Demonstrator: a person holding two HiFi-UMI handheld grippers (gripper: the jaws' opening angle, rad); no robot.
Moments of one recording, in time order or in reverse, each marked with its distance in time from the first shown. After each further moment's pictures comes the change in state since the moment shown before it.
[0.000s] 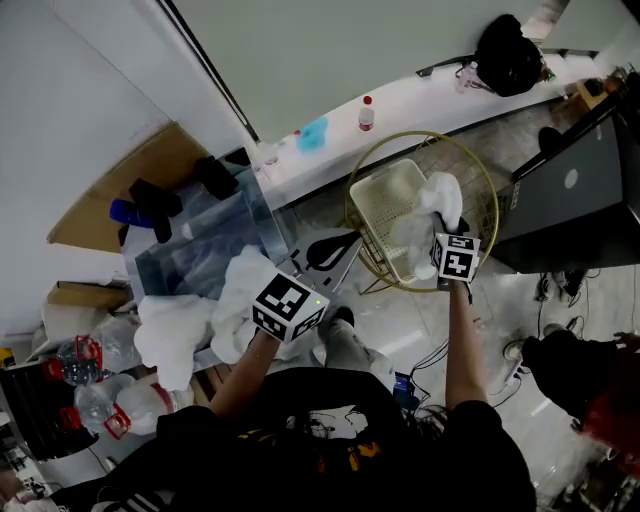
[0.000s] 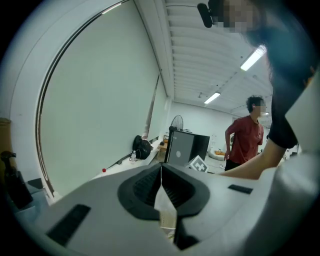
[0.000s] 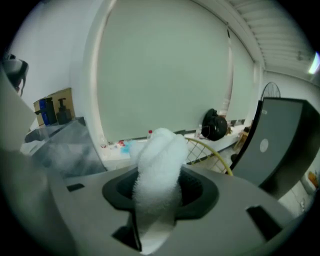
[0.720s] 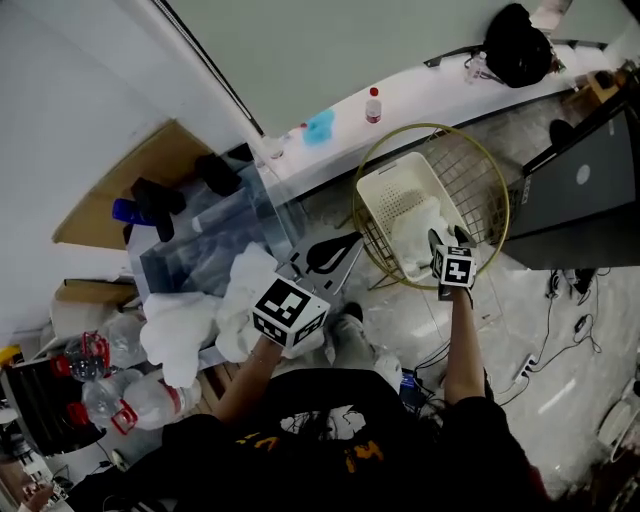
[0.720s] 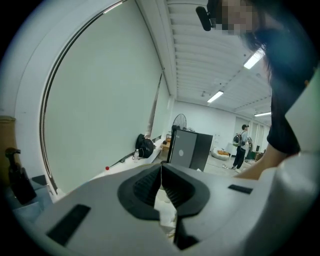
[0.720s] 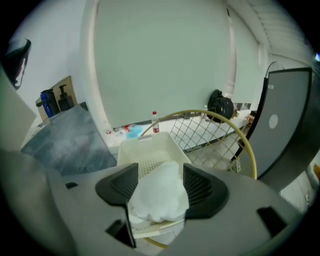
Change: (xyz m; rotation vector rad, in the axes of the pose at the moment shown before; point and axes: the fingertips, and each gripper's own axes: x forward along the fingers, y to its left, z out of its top) left arm -0.001 0.004 -0.009 -0.016 0.015 0.039; right arm 0.031 0.014 -0.088 0.039 0.141 0.085
